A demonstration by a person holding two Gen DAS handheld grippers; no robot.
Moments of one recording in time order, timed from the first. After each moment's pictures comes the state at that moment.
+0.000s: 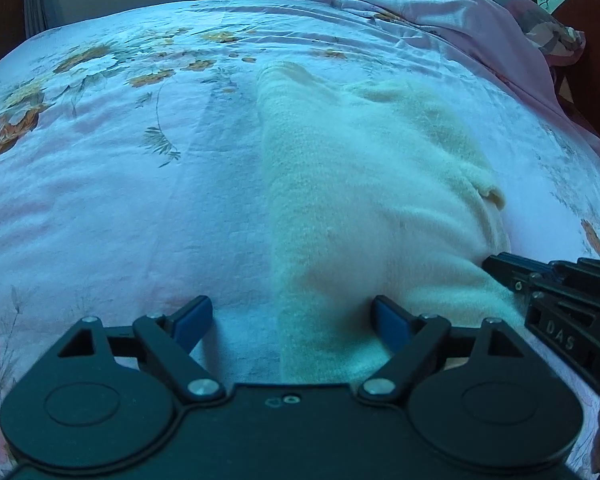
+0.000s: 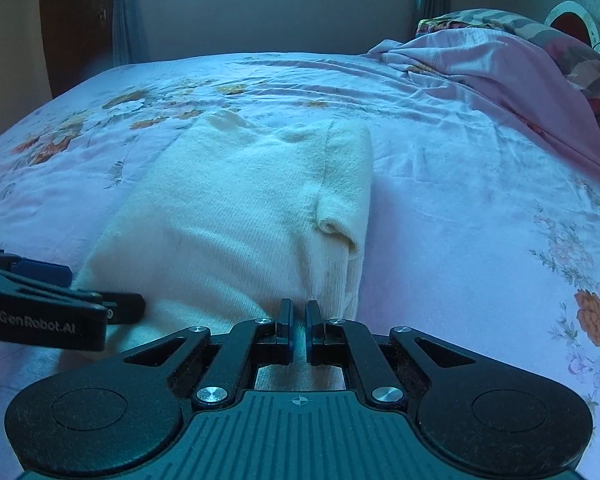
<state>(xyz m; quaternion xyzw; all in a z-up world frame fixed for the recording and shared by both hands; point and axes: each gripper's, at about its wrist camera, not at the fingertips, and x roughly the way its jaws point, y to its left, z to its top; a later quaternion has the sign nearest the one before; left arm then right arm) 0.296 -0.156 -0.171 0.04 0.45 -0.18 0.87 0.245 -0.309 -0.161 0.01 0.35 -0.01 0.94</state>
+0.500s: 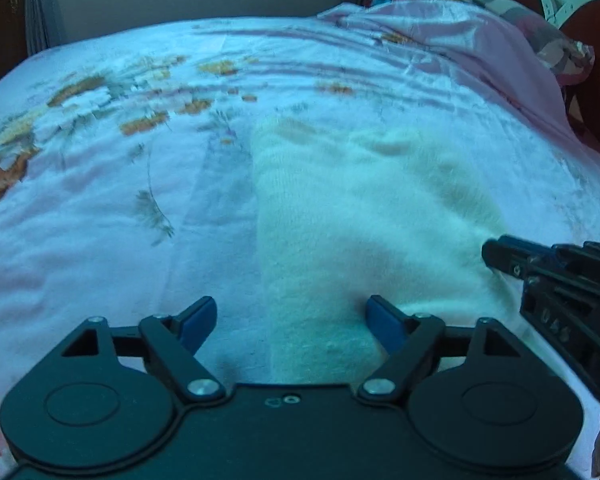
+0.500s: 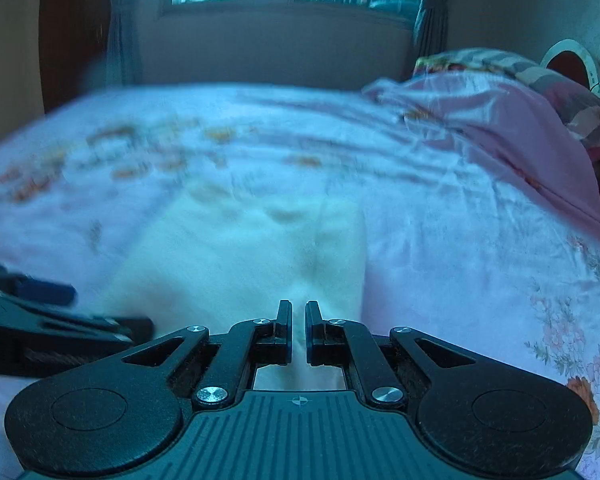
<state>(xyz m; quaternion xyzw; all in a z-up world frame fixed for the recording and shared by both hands) 0.345 -0.174 -0.166 0.04 0.43 -0.17 0.88 0.304 -0.307 -0.146 -0.03 0.33 -0.03 0.94</state>
